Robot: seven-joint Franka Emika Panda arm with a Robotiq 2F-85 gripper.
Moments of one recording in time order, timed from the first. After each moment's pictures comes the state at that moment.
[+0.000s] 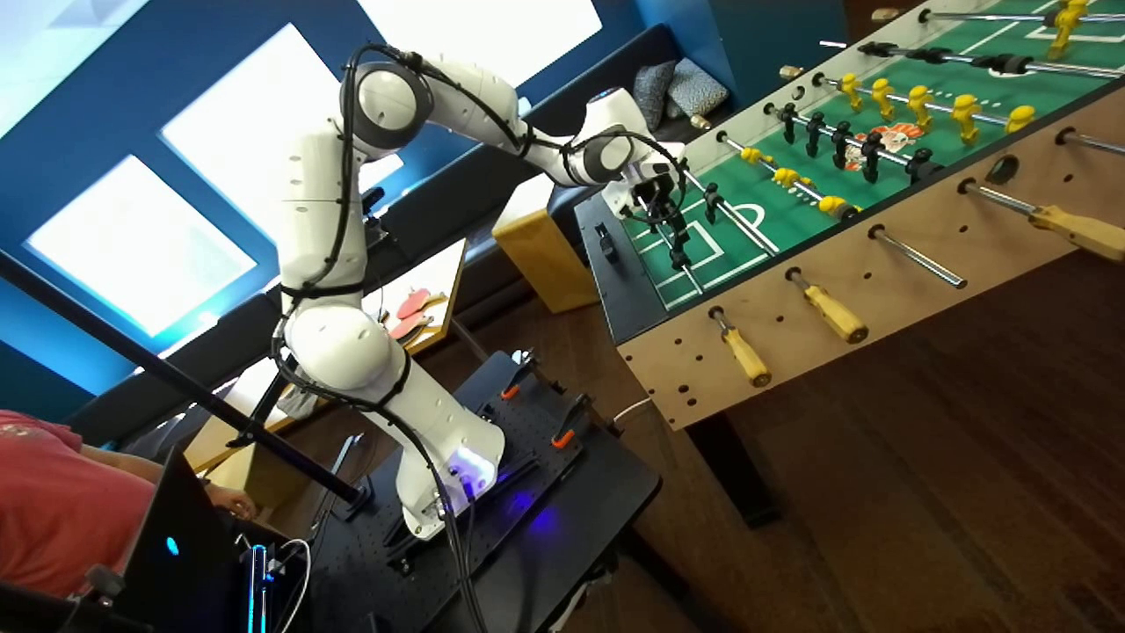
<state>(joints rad) 0.13 0.67 -0.10 -1.87 0.05 2.59 0.51</state>
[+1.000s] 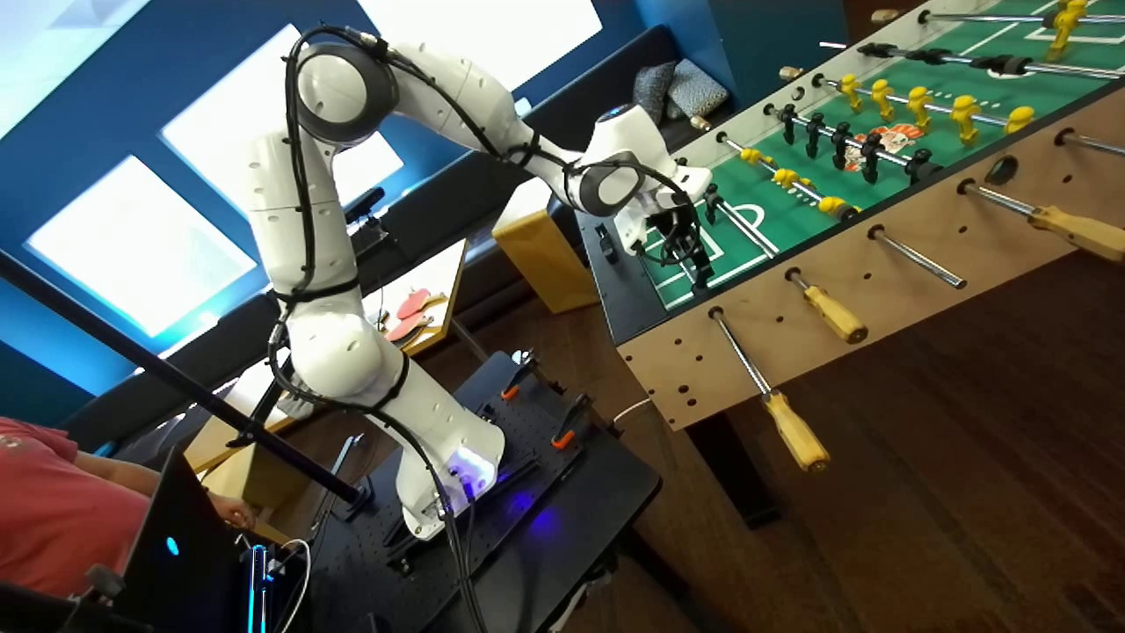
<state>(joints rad) -0.02 0.52 -0.17 -2.18 0.09 2.75 0.33</state>
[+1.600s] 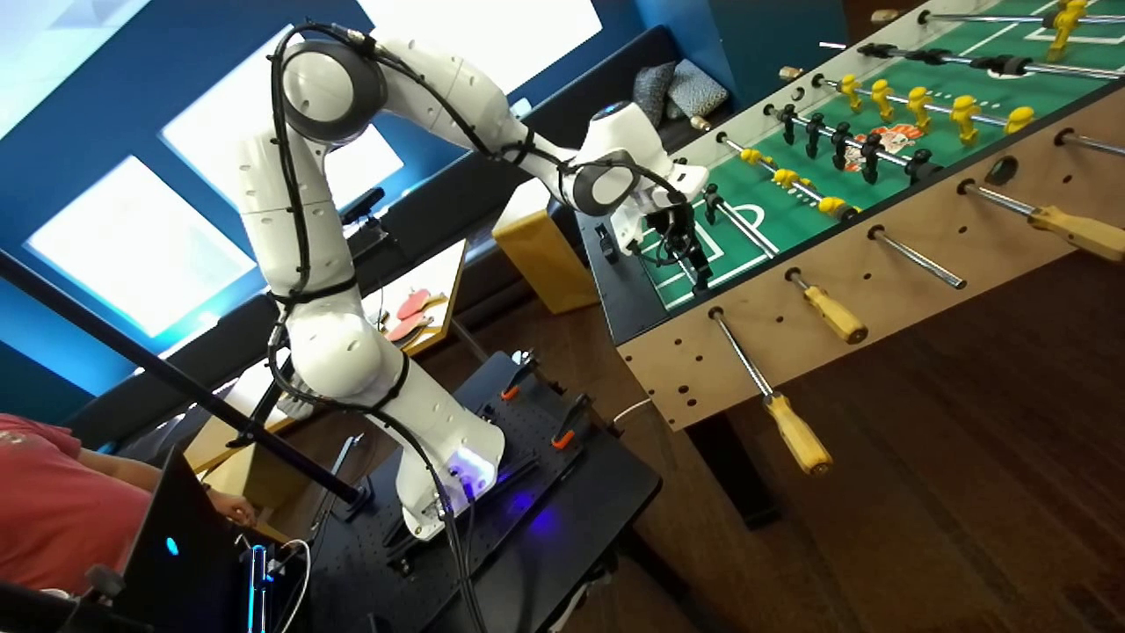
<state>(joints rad) -0.01 0.48 -0.18 -2.22 0.10 2.76 0.32</state>
